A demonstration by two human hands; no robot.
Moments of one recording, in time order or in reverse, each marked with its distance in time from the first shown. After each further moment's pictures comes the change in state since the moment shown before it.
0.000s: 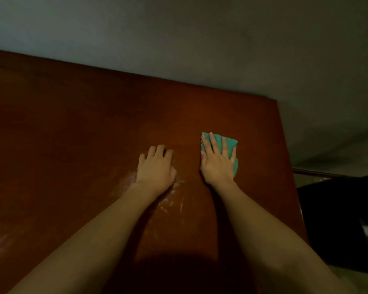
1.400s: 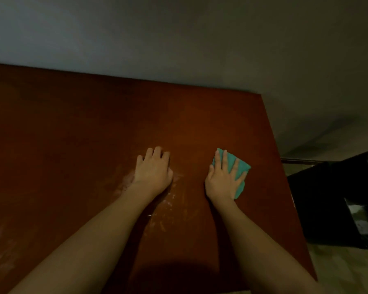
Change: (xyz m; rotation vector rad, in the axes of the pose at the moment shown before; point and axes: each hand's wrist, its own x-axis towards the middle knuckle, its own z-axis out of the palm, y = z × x) left_hand -0.019 -0.009 -0.008 0.042 -0.015 0.073; right_hand -0.067 -0.002 0.010 0.084 -0.013 0.374
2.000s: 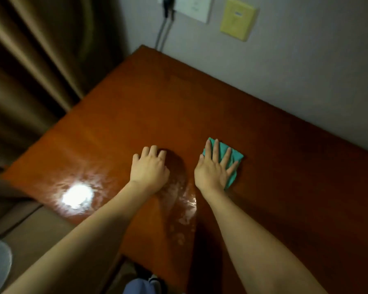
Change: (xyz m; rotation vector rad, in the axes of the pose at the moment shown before) left_hand -0.163 -0.426 -0.031 -0.101 0.032 -0.529; right_hand -0.152 -0.460 0.090 -0.116 -0.048 -0.551
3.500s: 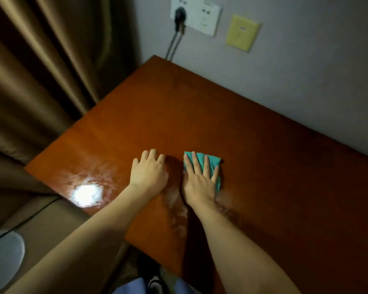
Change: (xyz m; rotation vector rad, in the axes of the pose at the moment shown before) left_hand -0.035 0.004 -0.015 0.005 -0.006 -0.067; right_hand -0.051 -0.007 0.004 -0.064 -0.069 -0.320
